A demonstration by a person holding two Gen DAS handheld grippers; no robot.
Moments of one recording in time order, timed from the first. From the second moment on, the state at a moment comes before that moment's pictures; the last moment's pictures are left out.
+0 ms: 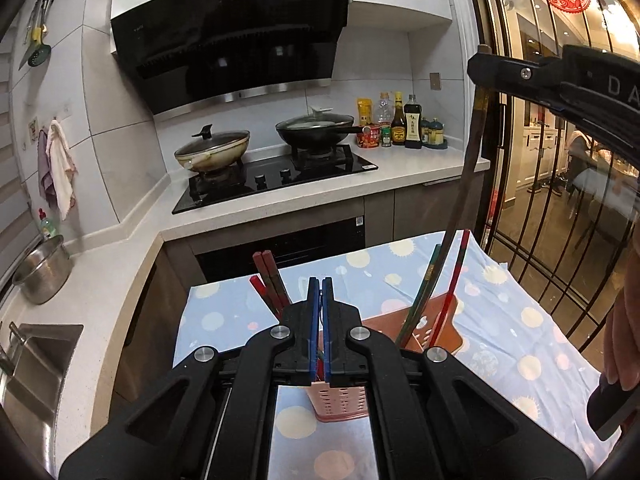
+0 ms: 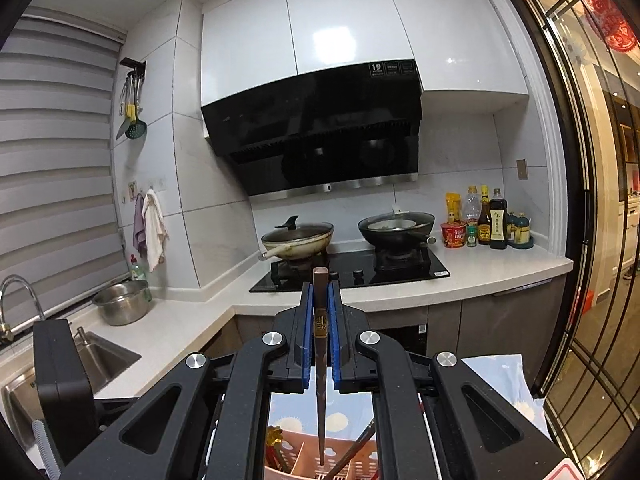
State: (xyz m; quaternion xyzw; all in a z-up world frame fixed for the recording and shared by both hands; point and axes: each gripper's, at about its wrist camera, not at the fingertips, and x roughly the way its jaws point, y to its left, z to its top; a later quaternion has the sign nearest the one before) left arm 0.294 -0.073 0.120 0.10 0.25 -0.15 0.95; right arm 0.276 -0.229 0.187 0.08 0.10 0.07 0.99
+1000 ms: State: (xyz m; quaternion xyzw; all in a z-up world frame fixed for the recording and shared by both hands) left arm 0.321 -0.072 0.072 0.09 0.29 -0.12 0.94; right arm 0.315 -0.220 0.091 0.06 0.22 0.05 0.97
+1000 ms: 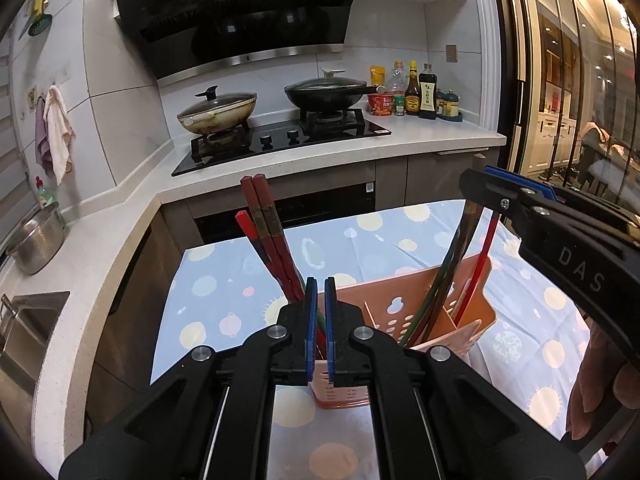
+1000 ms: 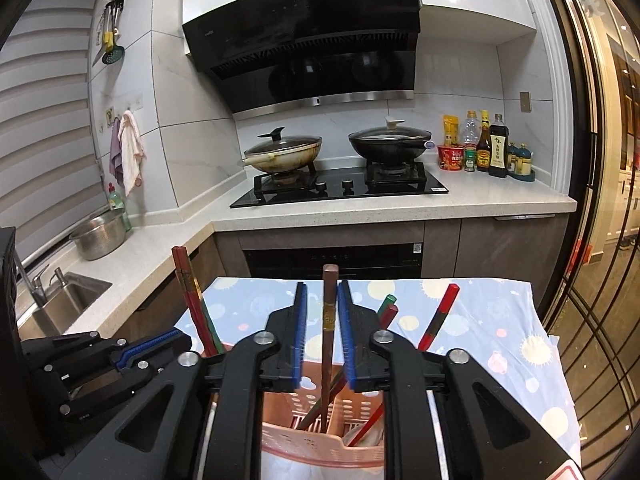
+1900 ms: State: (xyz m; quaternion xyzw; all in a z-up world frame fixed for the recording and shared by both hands) left arm 0.283 -0.066 0.075 0.08 0.27 -0.11 0.95; right arm 0.268 -0.226 0.083 0.05 0.24 0.05 0.97
